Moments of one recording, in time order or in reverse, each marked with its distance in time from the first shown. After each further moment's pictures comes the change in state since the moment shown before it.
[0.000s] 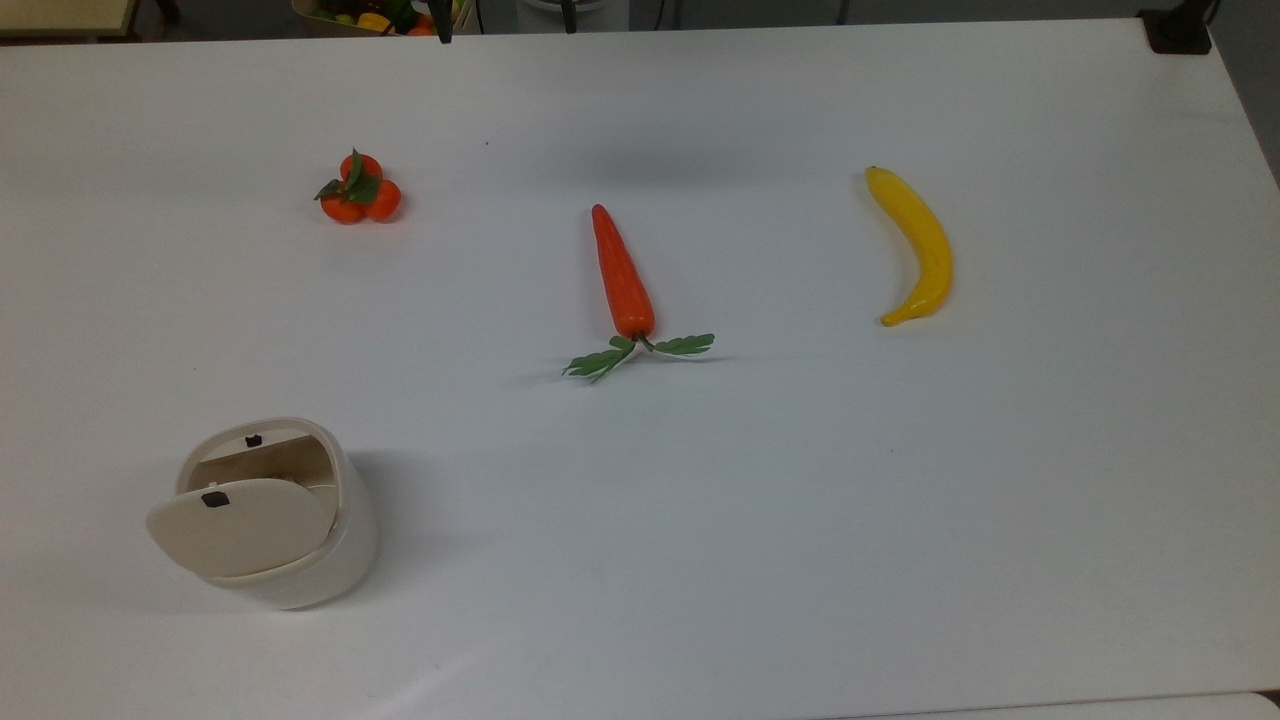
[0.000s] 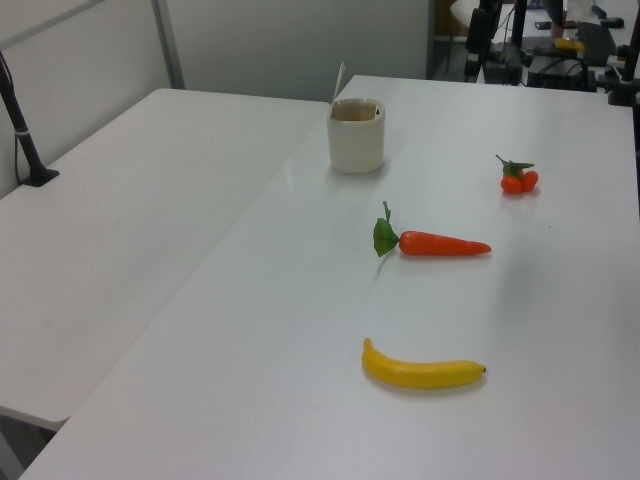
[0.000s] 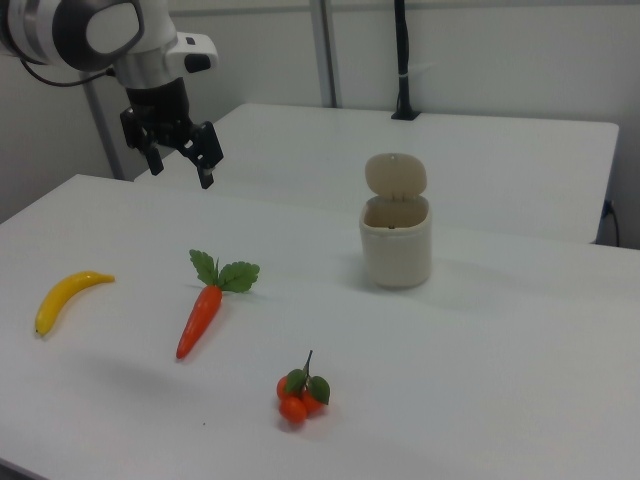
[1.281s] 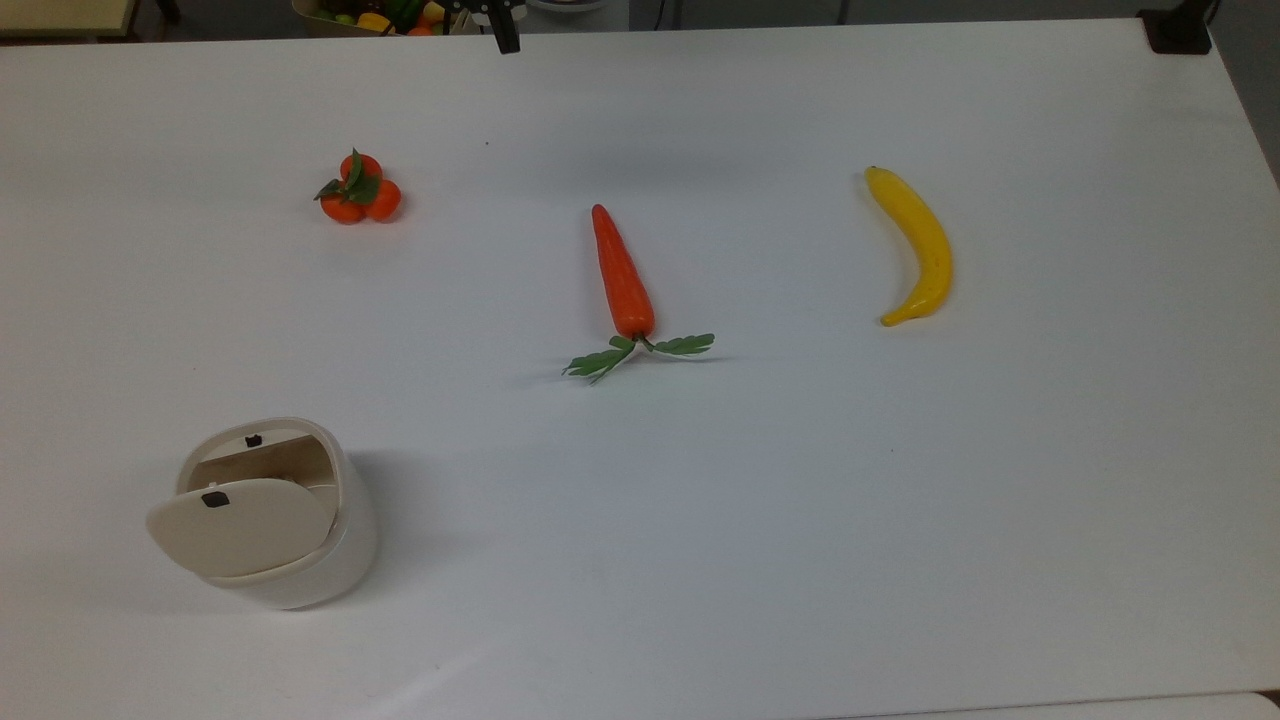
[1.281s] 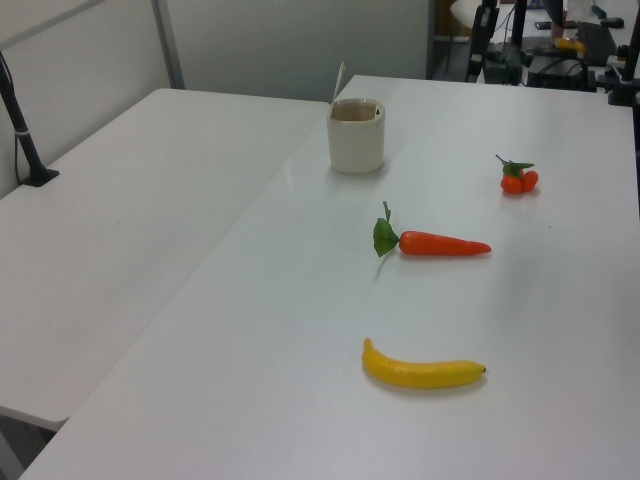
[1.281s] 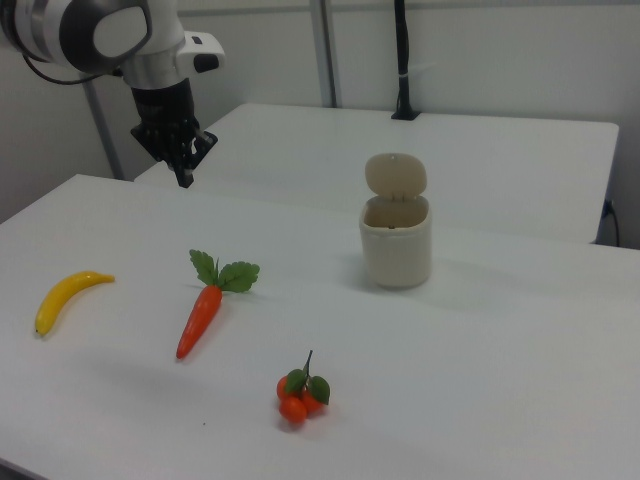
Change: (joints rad) arm -0.024 0.000 -0.002 0.000 0.056 0.008 -0.121
